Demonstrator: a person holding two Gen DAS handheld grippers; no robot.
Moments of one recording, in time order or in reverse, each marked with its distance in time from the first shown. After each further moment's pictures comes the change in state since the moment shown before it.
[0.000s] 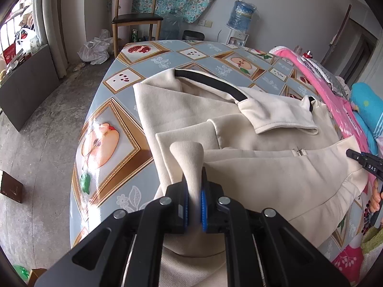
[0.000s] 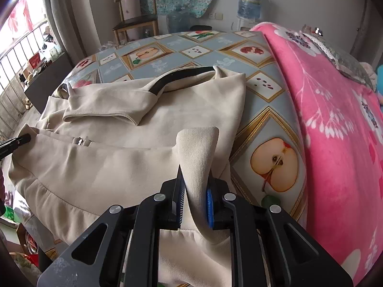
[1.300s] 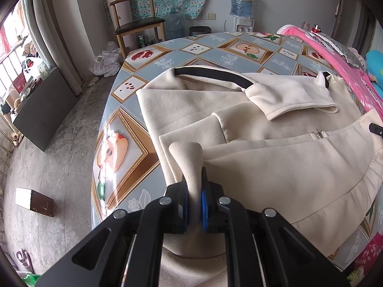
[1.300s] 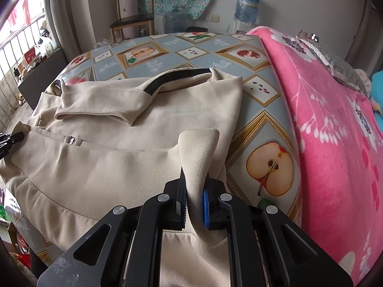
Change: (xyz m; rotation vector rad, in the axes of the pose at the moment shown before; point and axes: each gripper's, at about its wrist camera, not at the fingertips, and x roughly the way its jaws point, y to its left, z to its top) left arm 0.006 -0.024 0.002 0.137 0.026 0.189; right arm 0.003 0.007 0.001 -0.039 -0.014 -0.056
